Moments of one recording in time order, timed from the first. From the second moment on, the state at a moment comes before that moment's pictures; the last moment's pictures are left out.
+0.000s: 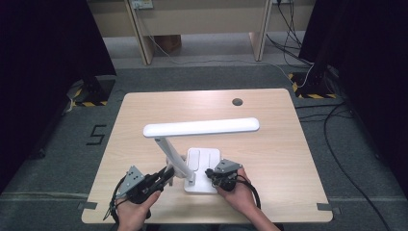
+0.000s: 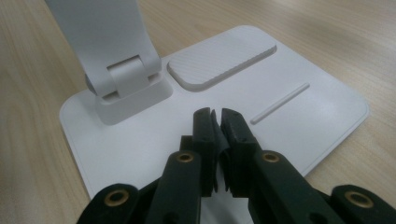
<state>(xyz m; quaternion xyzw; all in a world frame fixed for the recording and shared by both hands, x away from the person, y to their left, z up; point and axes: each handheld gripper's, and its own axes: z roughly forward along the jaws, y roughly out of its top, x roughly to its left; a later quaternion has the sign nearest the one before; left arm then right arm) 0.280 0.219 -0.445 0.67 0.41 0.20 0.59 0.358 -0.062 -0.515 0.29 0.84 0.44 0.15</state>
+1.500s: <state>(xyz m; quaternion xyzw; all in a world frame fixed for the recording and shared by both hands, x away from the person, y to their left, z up) 0.298 0.205 -0.499 0.71 0.42 0.16 0.54 0.359 -0.062 -0.515 0.28 0.84 0.44 0.15</state>
